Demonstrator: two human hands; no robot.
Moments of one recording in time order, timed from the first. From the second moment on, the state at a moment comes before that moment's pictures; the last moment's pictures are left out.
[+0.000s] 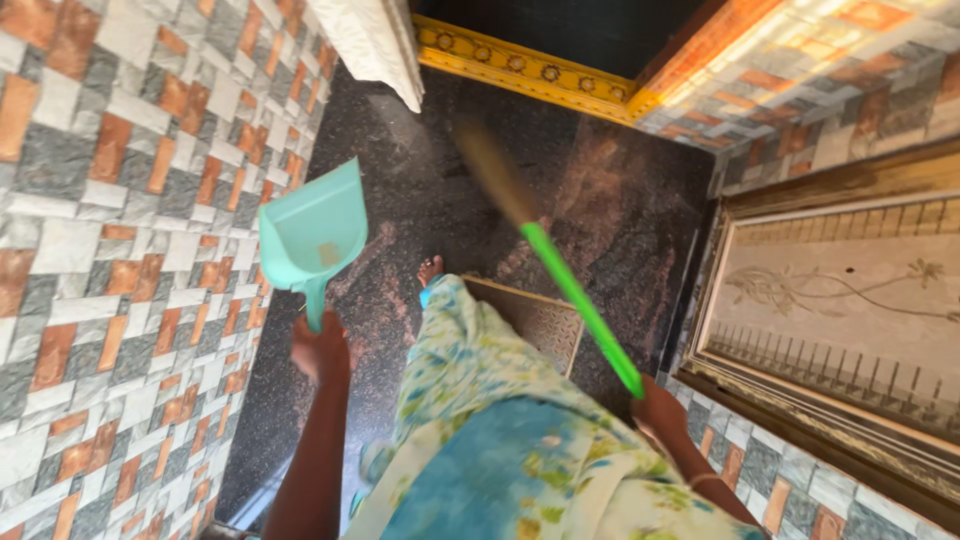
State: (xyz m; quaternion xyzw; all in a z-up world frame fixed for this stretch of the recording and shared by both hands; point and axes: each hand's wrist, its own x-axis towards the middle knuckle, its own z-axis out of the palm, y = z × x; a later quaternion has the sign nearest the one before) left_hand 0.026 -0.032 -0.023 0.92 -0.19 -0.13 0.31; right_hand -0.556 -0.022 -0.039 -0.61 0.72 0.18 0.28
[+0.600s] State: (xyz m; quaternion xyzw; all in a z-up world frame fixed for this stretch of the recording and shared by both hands) left_hand 0.147 -0.187 -0.019 0.90 -0.20 -0.14 0.35; right_hand -0.353 -0.225 -0.114 -0.50 0.67 0.12 0.53
